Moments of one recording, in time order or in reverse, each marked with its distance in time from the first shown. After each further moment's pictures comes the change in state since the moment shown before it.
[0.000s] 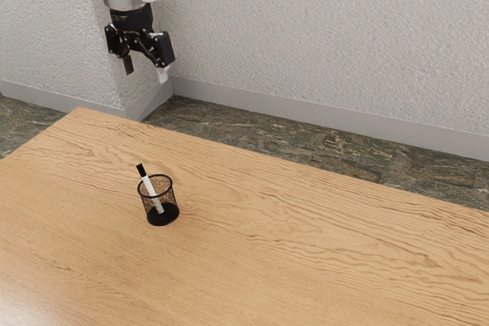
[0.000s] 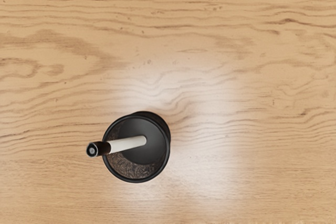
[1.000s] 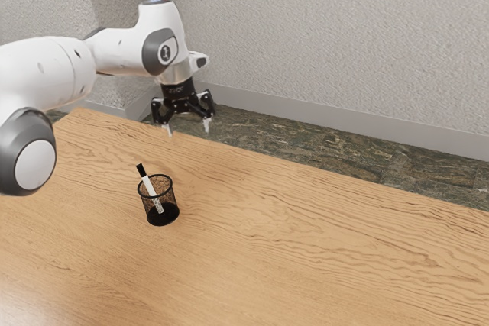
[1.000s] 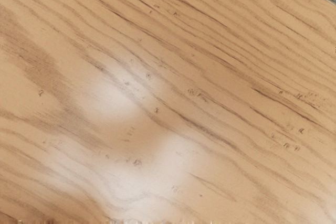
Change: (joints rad) arm -0.001 0.421 0.097 0.047 -0.174 0.366 -0.455
